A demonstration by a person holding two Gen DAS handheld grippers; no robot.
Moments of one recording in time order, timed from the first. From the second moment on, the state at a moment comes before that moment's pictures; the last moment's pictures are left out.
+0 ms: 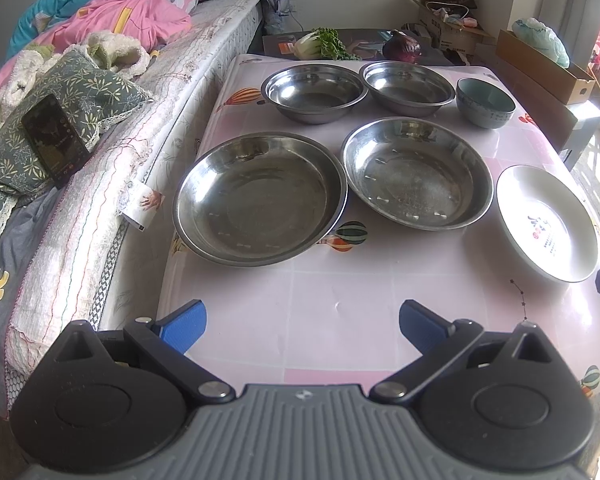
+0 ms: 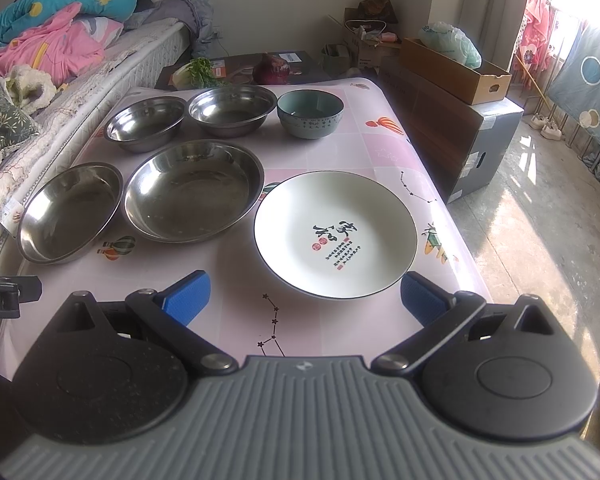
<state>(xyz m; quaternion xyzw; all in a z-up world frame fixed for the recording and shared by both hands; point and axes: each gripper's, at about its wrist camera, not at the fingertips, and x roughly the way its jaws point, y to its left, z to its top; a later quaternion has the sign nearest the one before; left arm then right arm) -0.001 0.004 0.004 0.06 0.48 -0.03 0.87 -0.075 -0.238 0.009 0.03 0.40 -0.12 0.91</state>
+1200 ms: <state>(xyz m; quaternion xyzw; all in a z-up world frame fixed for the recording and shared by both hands) 0.002 0.006 -0.005 0.05 0.48 -0.03 0.87 -0.071 -0.238 0.004 0.04 0.40 -0.12 0.91</state>
